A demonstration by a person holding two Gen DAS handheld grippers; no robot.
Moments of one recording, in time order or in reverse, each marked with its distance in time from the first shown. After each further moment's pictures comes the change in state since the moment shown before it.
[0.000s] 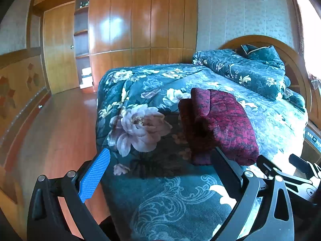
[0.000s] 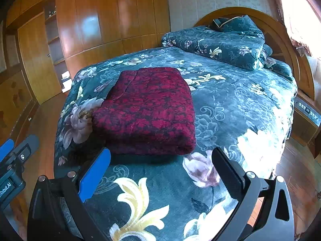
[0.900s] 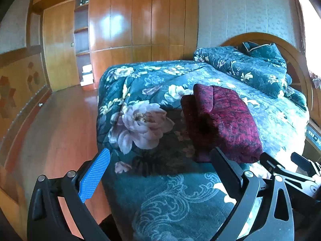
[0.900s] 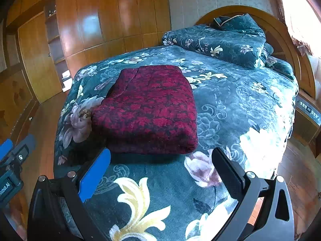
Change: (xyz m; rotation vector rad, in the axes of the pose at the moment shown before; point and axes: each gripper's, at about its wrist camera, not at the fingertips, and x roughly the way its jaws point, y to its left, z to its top) left arm 0.008 0.000 -0.005 -0.001 0.027 0.009; right arm 0.006 0.001 -0.001 0.003 0.010 0.007
